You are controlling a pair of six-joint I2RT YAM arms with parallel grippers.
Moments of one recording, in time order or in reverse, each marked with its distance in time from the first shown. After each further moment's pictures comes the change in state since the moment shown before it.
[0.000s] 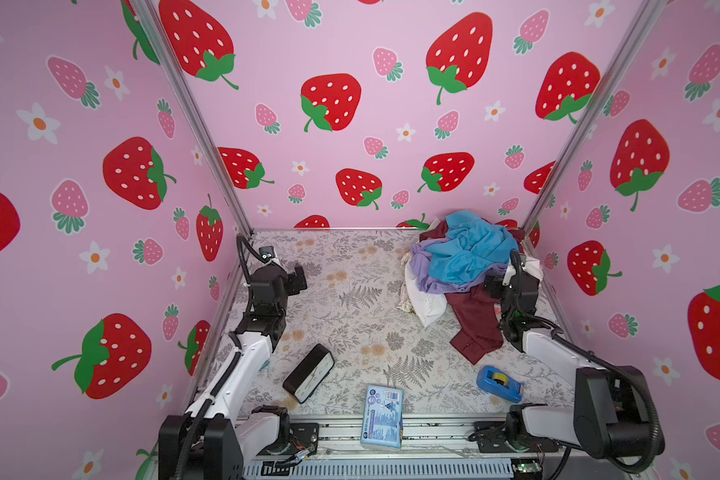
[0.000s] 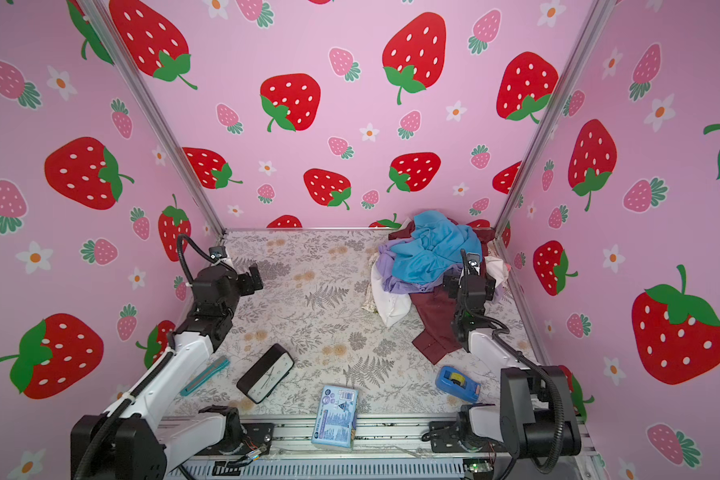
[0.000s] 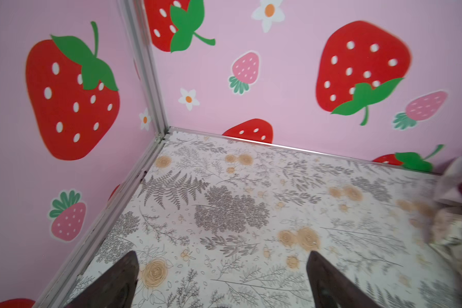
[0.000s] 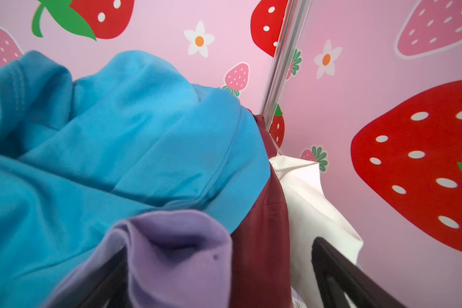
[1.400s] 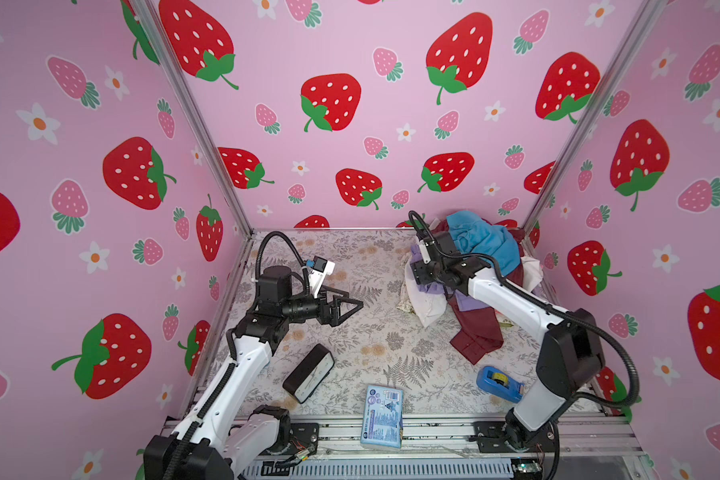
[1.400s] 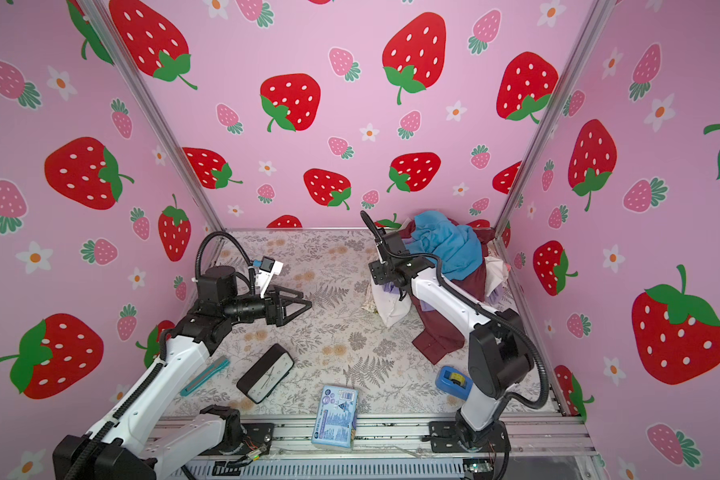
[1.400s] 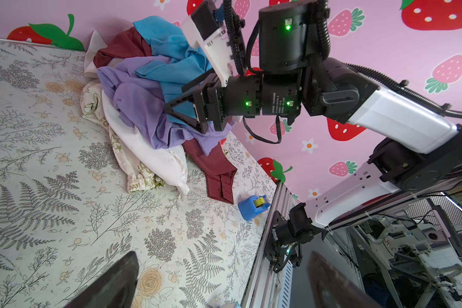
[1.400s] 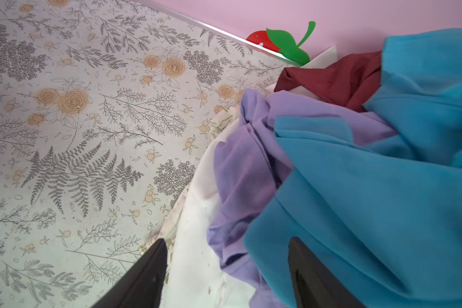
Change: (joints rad) left arm -0.117 -0.022 0.048 -0.226 1.159 -0.118; right arm 0.479 0.462 0.851 -0.896 -0.159 0.053
